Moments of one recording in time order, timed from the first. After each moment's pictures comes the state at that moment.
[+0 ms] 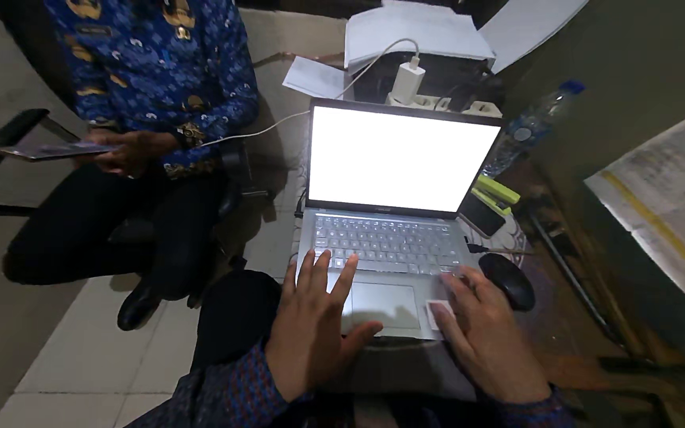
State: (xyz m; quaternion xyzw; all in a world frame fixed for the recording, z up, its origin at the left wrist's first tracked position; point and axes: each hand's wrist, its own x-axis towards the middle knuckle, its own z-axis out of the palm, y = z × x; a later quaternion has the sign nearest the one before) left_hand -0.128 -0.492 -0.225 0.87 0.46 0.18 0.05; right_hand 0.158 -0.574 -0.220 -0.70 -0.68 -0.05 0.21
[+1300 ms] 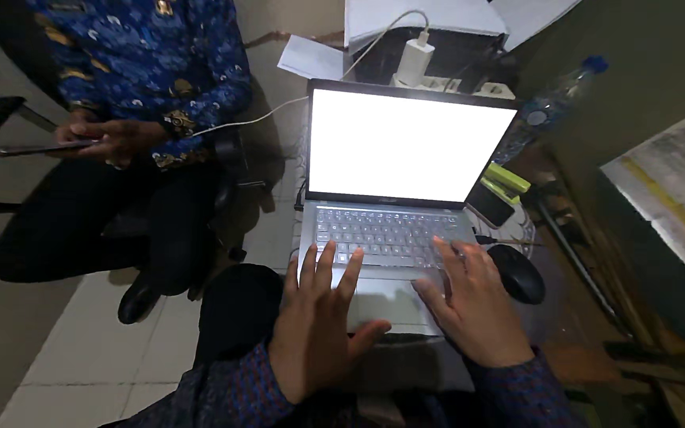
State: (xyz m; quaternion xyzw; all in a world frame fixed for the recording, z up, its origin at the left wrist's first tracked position) left_hand -0.127 -0.492 -0.224 0.87 0.45 0.19 0.06; right_hand 0.142 -0.539 -0.217 -0.73 -0.66 -0.04 0.17
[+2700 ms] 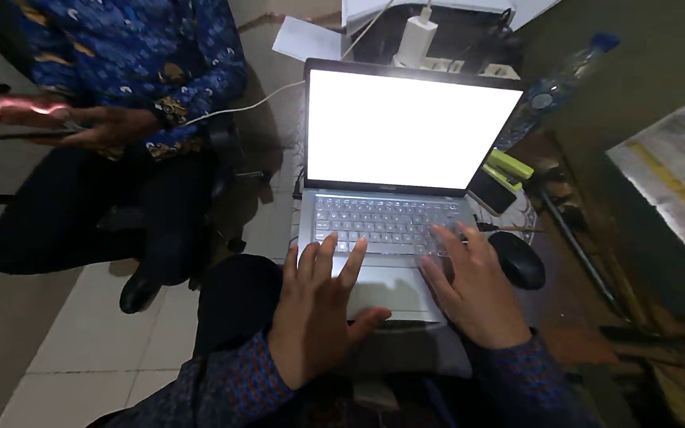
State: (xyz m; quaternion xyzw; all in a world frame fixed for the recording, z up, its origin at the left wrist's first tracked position) left_hand -0.129 -0.490 -0.226 0.87 0.44 0.19 0.04; right_hand 0.138 -0.531 -0.210 -0.74 -0.65 0.00 0.19
